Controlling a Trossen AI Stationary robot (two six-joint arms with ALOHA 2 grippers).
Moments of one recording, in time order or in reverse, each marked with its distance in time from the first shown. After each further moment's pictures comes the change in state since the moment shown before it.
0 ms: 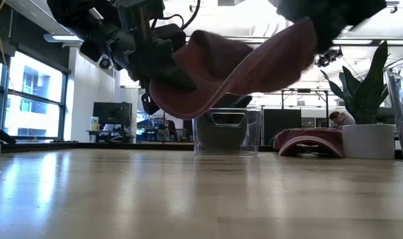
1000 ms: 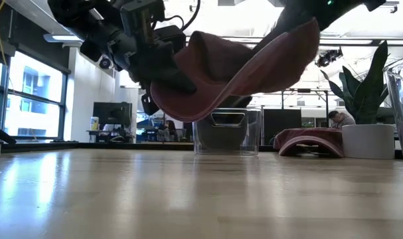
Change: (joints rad) left arm 0.000 0.000 0.000 -0.009 -0.020 0.003; right arm 0.038 0.011 -0.005 0.183 0.303 -0.126
